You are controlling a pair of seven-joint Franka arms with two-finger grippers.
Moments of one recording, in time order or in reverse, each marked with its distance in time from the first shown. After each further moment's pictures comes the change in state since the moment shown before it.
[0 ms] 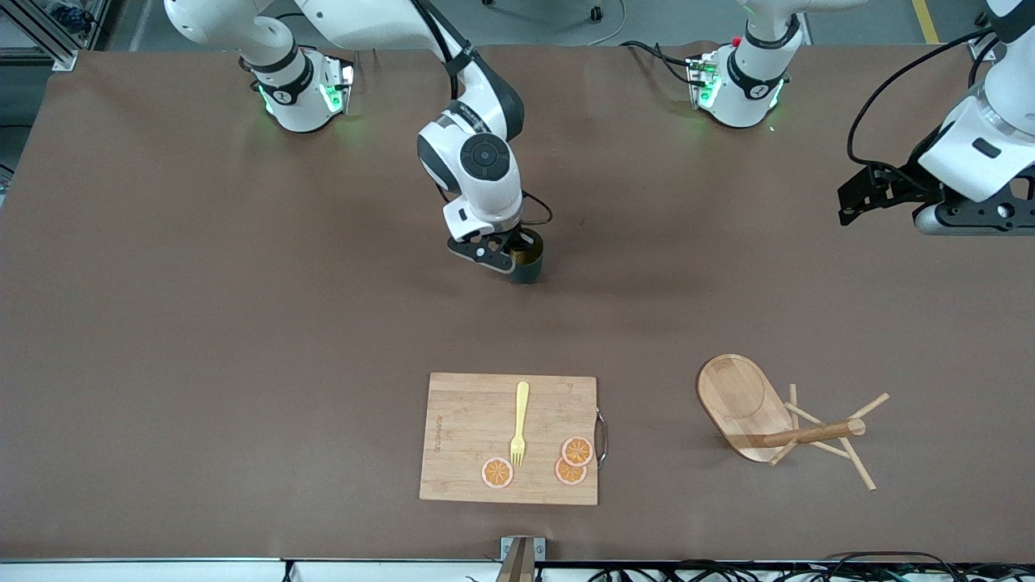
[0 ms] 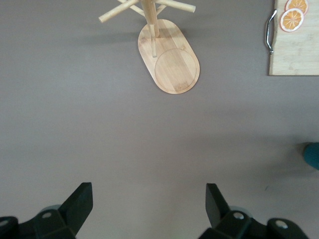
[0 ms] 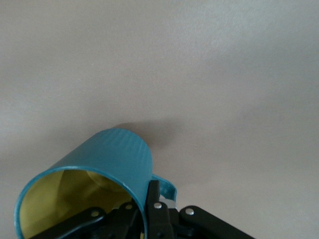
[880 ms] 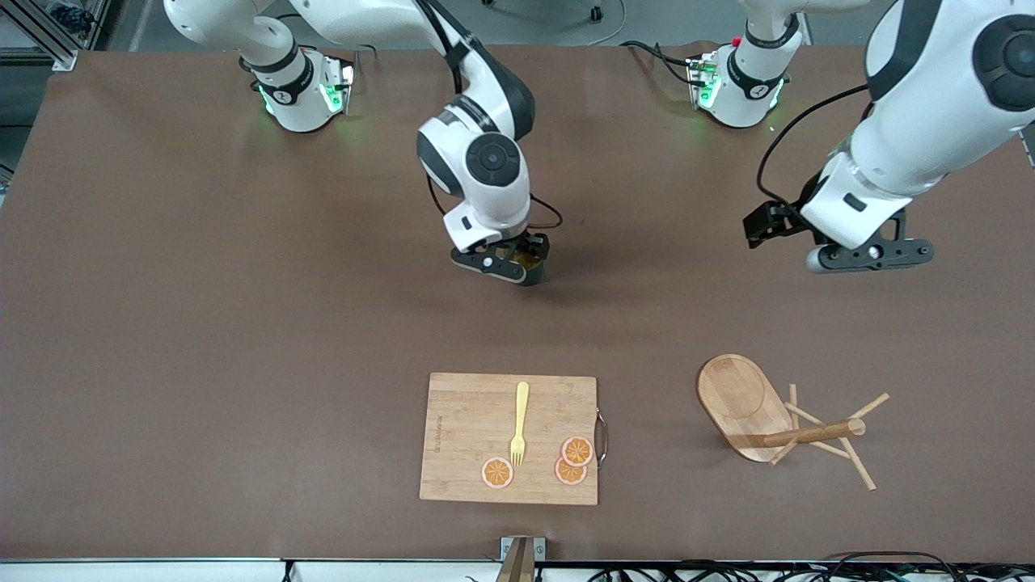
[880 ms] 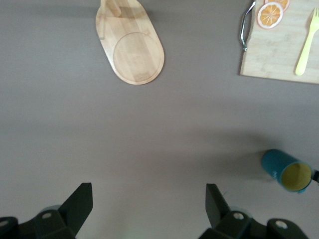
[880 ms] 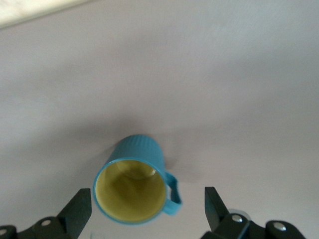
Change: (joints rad) left arm -0.054 0.118 -0.122 0.002 -0.040 0.072 -0.296; right arm -0.054 -0.039 -0.035 0.241 -0.001 -0.322 -0.189
